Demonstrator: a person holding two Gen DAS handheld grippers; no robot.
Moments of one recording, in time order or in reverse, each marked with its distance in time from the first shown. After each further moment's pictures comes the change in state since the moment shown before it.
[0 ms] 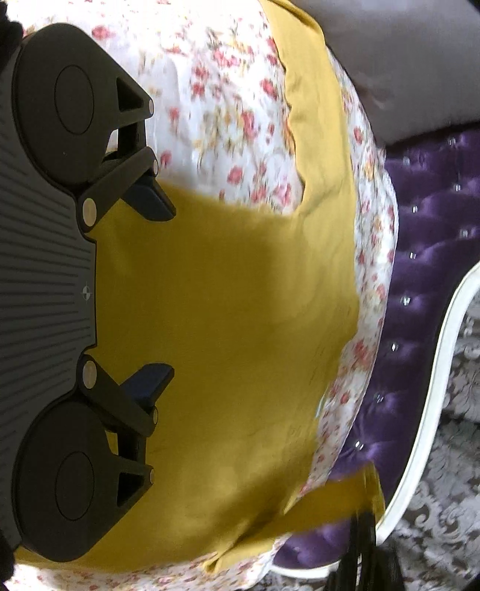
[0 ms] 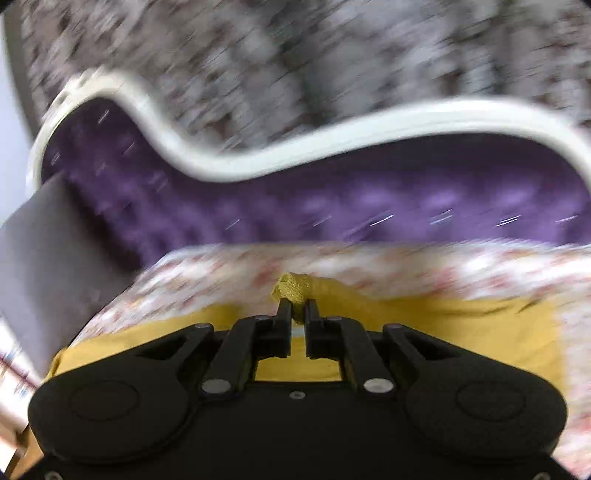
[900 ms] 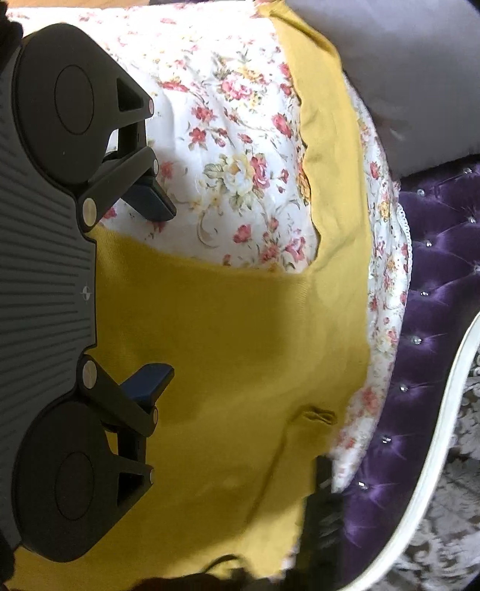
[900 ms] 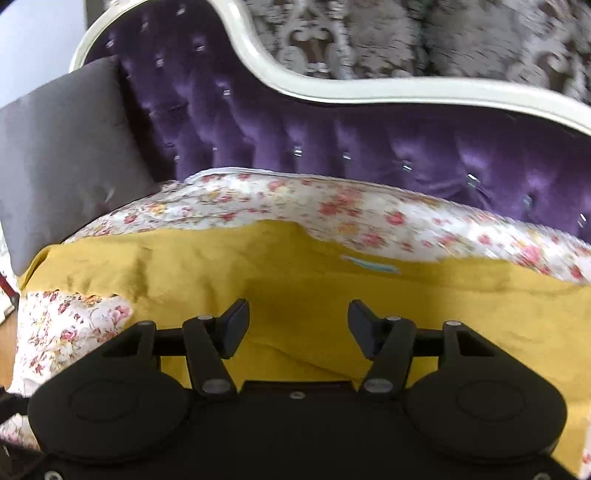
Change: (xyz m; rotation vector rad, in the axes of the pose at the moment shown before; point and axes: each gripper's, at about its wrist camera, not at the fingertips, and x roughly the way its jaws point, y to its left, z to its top) left arm 0.021 0.033 -0.005 0.009 0.023 0.081; right arm 0.057 0.071 -0.070 -0.273 0.045 -0.023
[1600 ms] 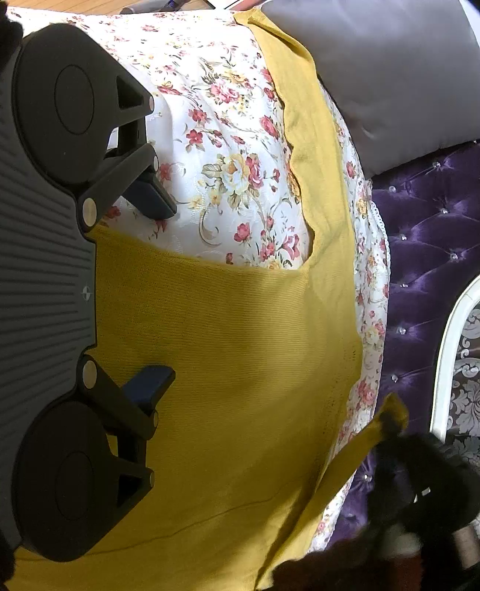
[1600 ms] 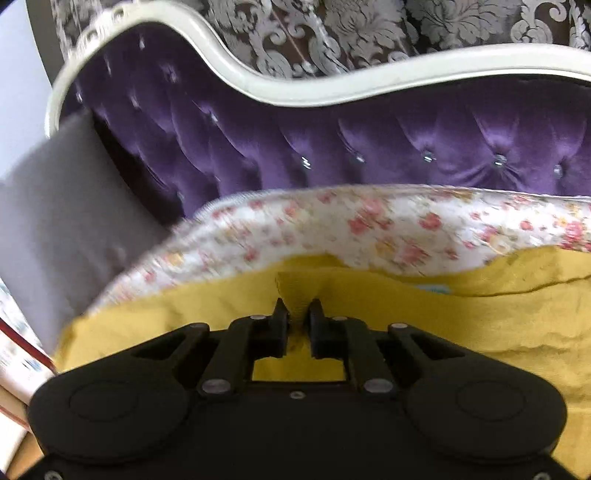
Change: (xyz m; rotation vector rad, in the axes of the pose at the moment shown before) left arm -0.003 -0.009 -0.022 0.054 -0.105 0.034; right arm 0.019 0.000 0.043 0.250 0.019 0.101
